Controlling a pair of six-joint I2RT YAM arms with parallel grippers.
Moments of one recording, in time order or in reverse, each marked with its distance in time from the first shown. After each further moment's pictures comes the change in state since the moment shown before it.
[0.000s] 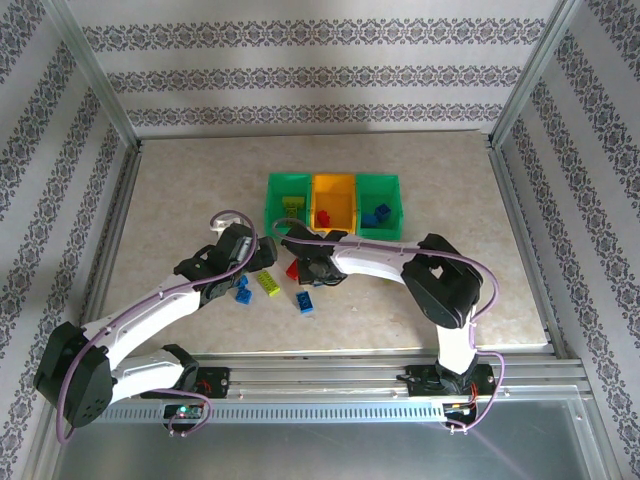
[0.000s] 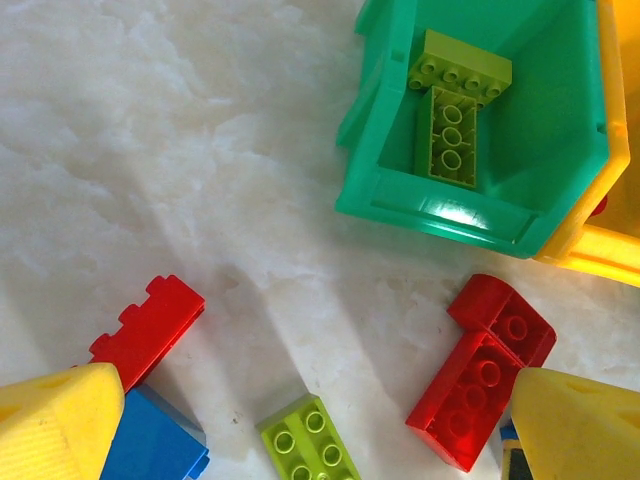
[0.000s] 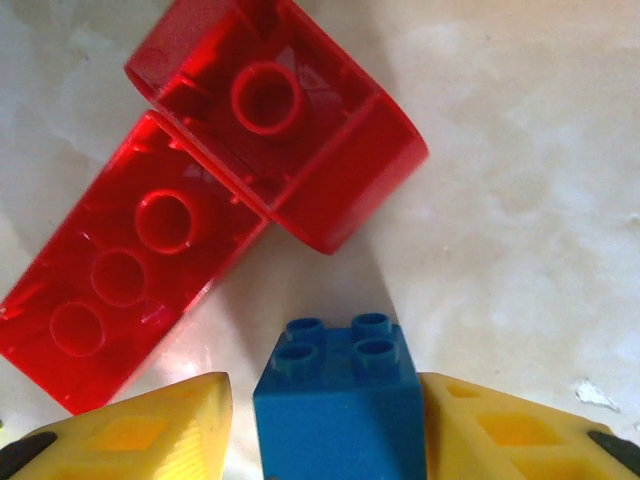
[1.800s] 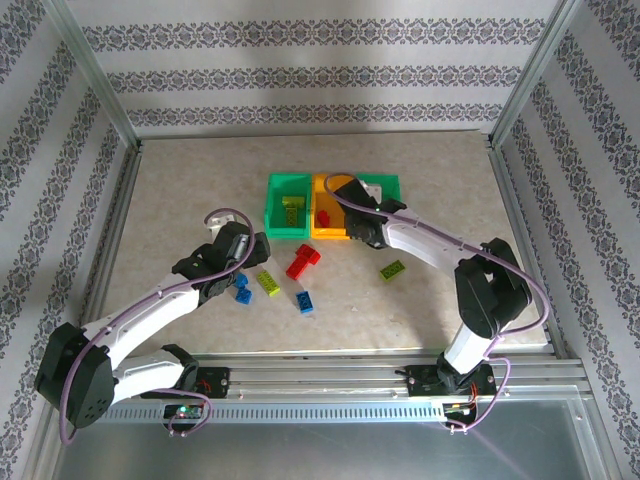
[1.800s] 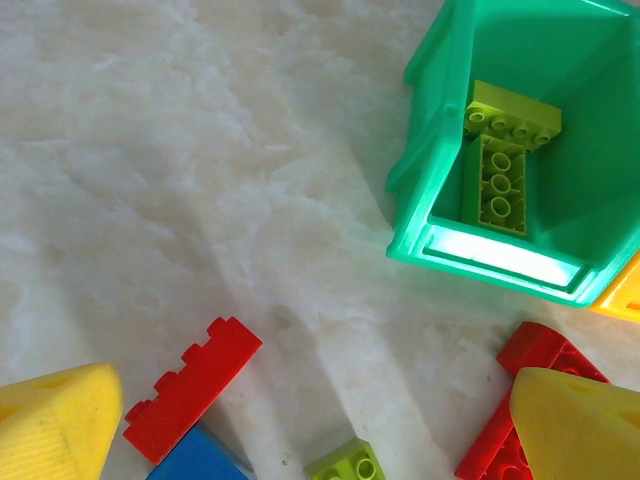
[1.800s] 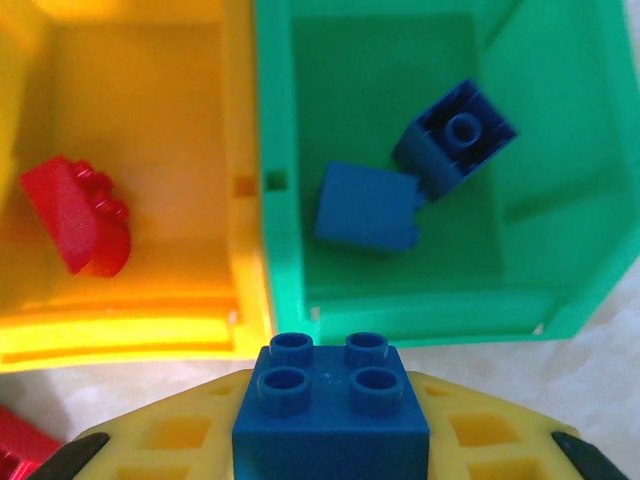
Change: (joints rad) left arm 0.029 0.001 -0.001 0.018 -0.081 0.035; right arm -0.311 -0.237 -0.048 0.006 0.233 -0.159
